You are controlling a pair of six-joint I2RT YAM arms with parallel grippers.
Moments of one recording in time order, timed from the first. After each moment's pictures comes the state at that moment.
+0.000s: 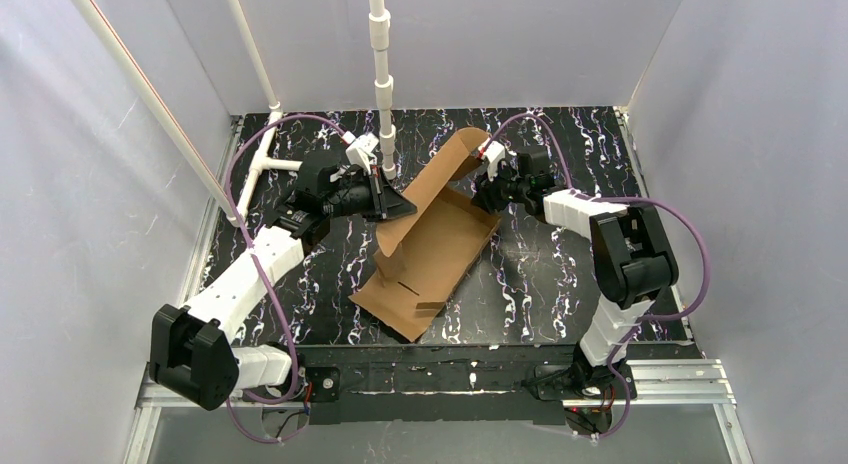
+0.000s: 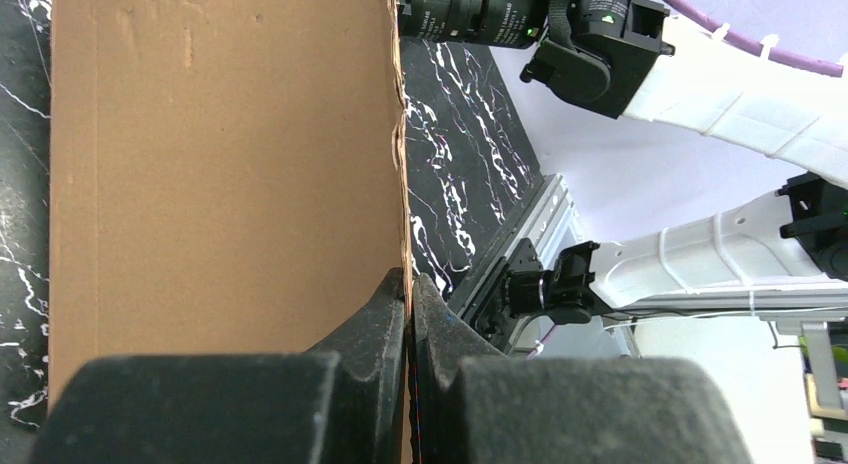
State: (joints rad) left arm -0.43 1.26 0.99 -0.13 0.64 -0.60; right arm 0.32 1.79 1.05 0.13 -0.54 -0.34
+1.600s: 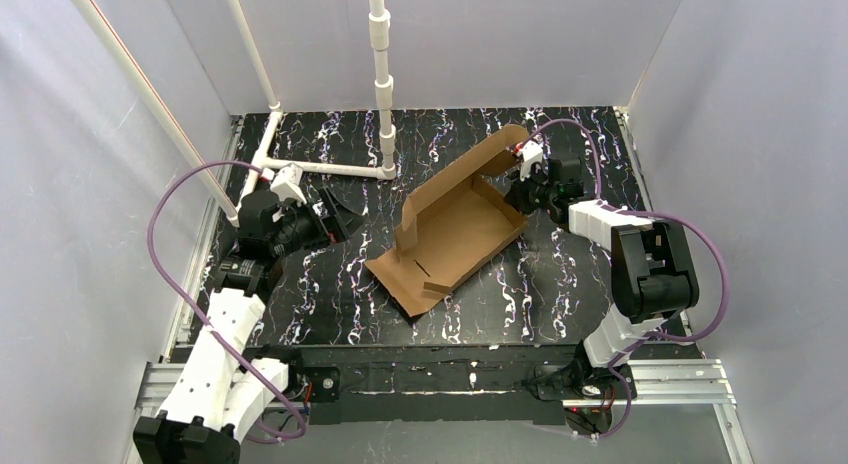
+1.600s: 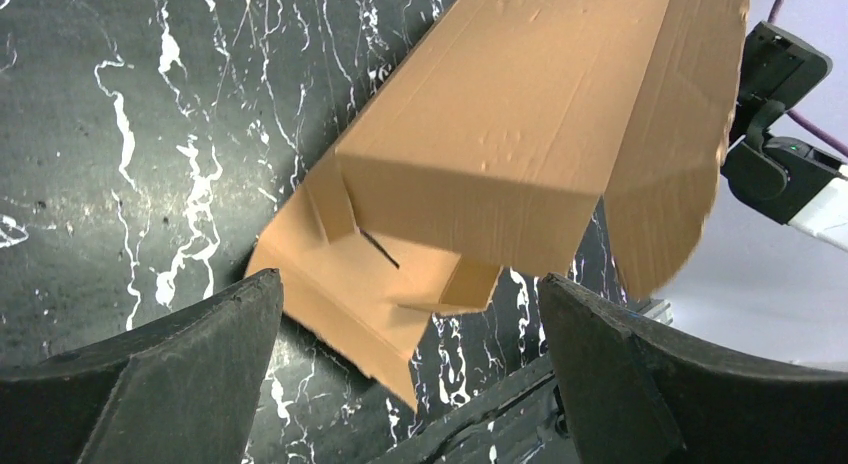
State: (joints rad) left arm -0.16 0.85 0.79 -0.38 0.43 -0.57; right arm 0.19 1.67 0.92 0.14 -0.47 -0.23
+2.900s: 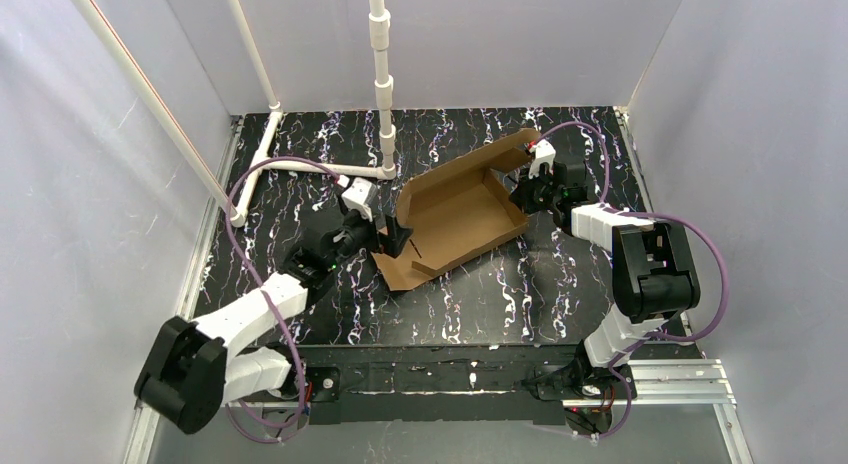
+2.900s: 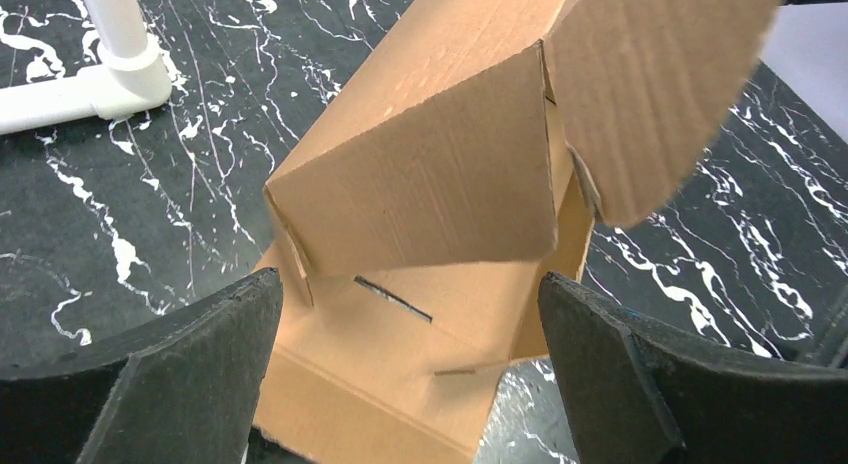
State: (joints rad) left arm -0.52 1.08 0.52 0.32 0.18 -0.21; right arm 0.16 1.67 0.87 0.23 -0.39 -0.03
